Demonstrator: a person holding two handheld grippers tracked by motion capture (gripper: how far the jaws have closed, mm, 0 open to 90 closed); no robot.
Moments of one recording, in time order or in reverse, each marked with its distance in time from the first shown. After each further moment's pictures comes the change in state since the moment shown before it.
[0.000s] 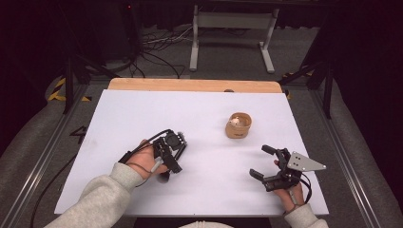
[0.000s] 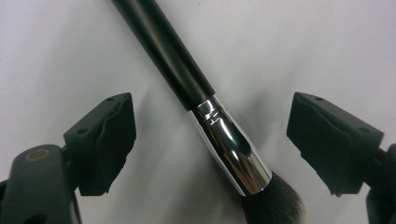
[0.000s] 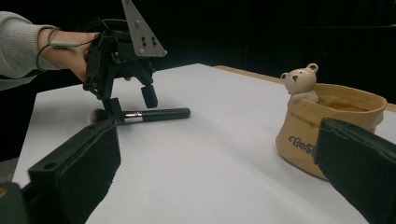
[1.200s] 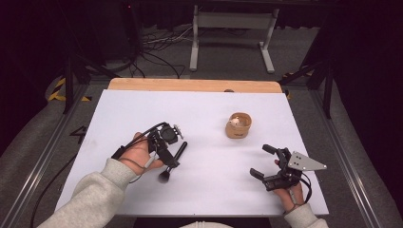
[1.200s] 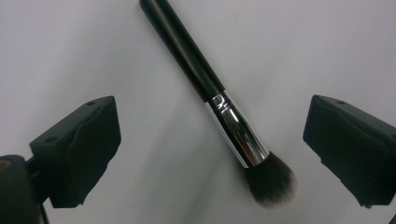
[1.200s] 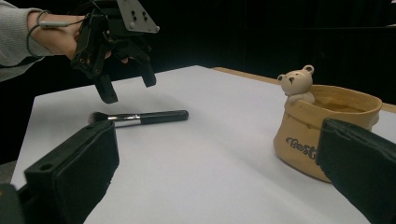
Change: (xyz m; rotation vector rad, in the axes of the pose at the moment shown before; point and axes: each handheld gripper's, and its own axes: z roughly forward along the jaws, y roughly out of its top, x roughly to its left) left arm 0.000 -0.002 -0.033 -0.046 0.042 0.005; right arm -0.001 0.000 0.000 -0.008 -0.008 0.009
